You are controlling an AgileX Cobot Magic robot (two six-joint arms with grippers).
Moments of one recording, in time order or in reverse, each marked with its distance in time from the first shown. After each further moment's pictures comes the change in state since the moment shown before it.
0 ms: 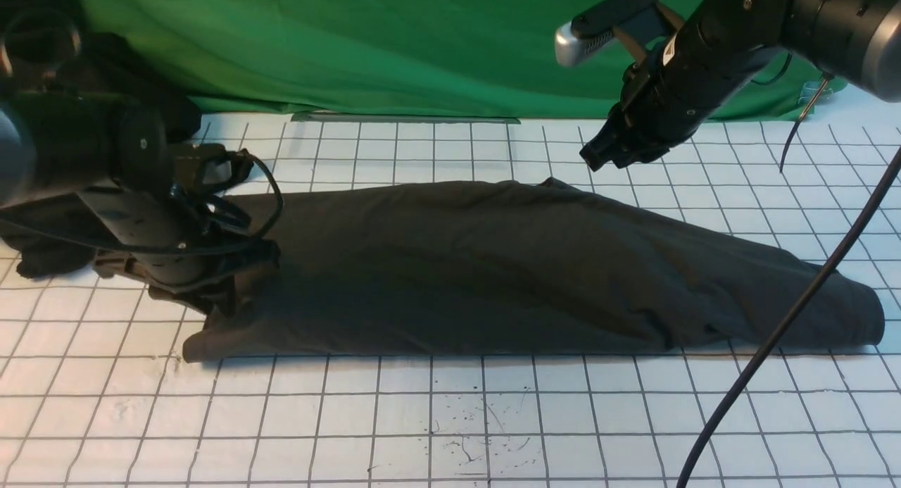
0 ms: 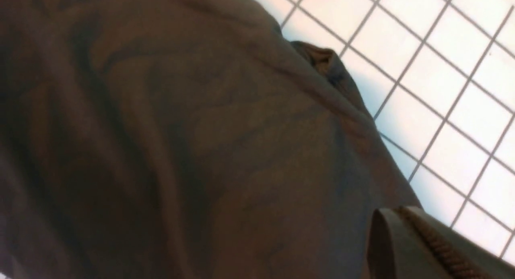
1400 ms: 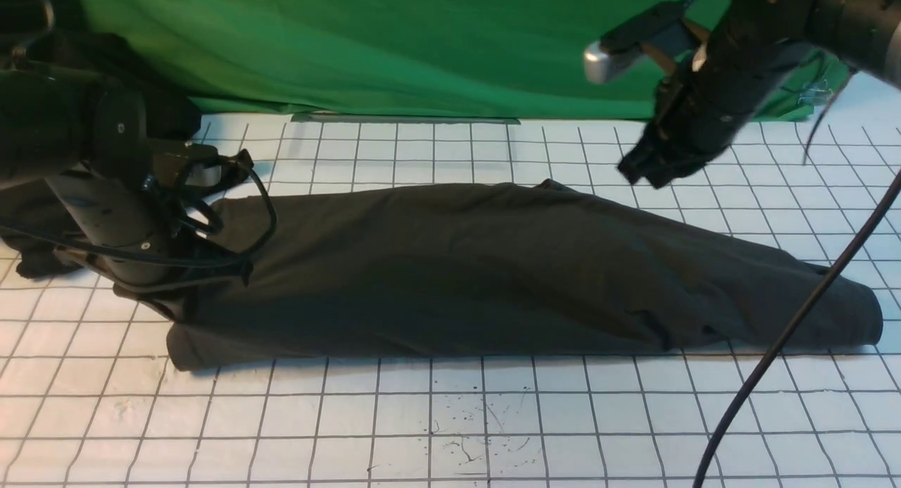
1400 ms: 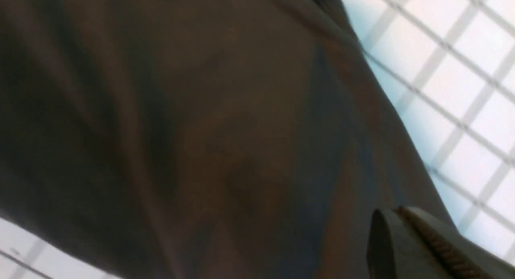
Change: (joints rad) right arm -0.097 0.000 0.000 0.000 0.161 -0.045; left arm 0.000 -0.091 0.002 0.132 0.147 0.079
